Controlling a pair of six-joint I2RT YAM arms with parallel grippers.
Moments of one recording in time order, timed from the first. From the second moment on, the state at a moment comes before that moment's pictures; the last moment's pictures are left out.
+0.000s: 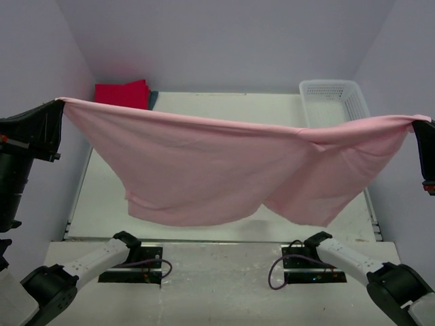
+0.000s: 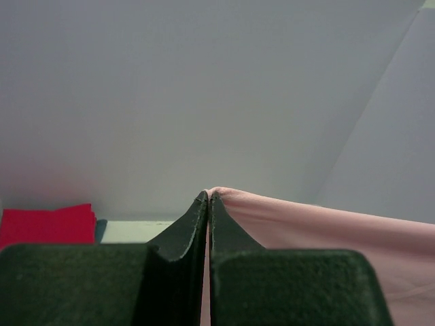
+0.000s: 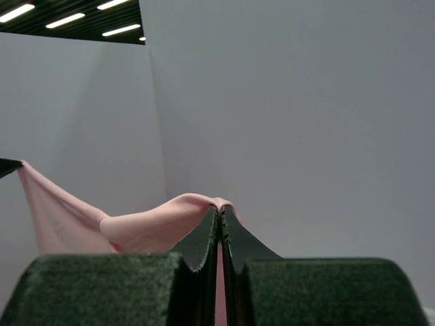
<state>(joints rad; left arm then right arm) -0.51 0.91 2.14 -0.87 -0.27 -0.21 0.46 0.97 2.42 -0.93 -0.03 0.12</state>
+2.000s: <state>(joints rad) -0.04 2.04 1.73 -0.62 -0.22 -0.28 0.18 1.82 1.62 -0.63 0.04 0.13</state>
